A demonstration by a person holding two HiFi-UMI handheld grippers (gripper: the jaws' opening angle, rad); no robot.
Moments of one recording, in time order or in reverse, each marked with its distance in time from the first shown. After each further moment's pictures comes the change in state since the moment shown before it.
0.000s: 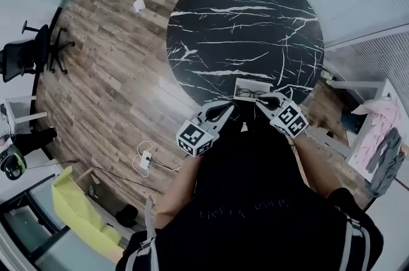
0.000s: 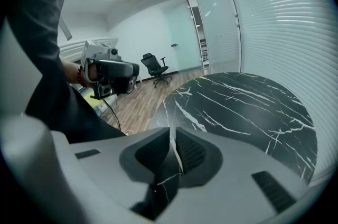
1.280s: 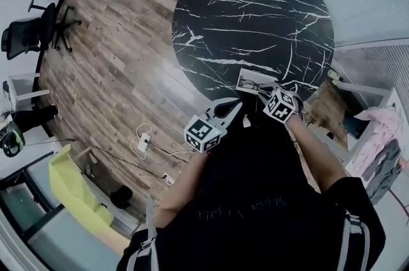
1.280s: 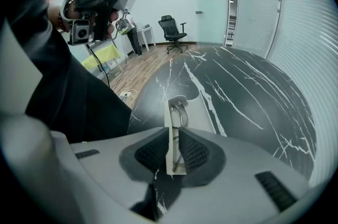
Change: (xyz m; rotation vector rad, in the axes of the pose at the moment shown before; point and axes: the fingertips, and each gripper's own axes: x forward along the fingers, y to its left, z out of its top) left arm 0.017 -0.019 -0.029 -0.114 0.004 0.063; right arm 0.061 -0.019 -0.077 -0.306 0.345 0.073
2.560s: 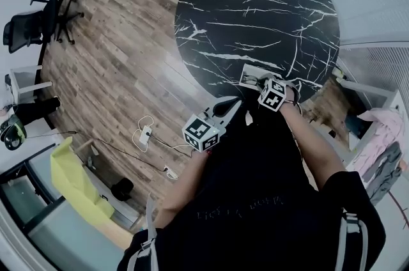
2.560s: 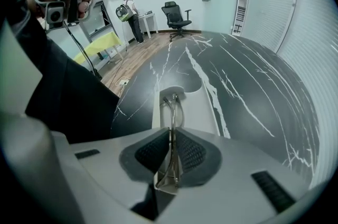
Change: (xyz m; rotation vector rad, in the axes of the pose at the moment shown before) left arm -0.010 0.006 -0.006 -0.078 -0.022 0.049; right arm 0.049 -0.015 -0.005 -0.049 0.121 0.022
